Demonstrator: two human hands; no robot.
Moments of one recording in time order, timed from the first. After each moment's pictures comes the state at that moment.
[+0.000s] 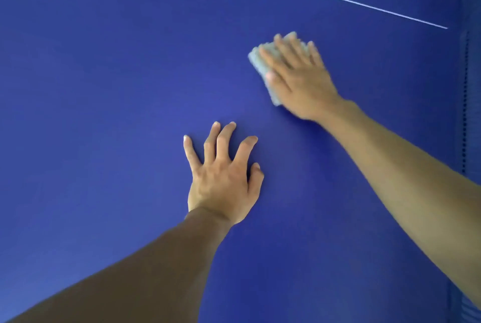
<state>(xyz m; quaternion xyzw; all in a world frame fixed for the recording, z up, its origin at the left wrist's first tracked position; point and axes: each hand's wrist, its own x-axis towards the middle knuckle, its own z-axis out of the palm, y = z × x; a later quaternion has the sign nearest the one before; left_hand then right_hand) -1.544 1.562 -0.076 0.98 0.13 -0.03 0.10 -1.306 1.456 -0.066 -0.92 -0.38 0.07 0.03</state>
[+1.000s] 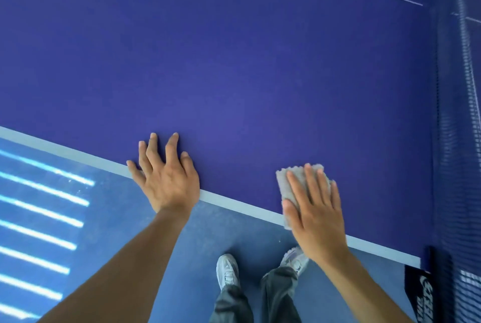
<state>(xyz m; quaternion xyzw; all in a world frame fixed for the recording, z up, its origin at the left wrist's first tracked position) -1.847 1.656 -0.078 0.88 0.43 0.07 0.17 -1.802 1.366 -0.064 -0.97 -0.23 0.11 0.04</state>
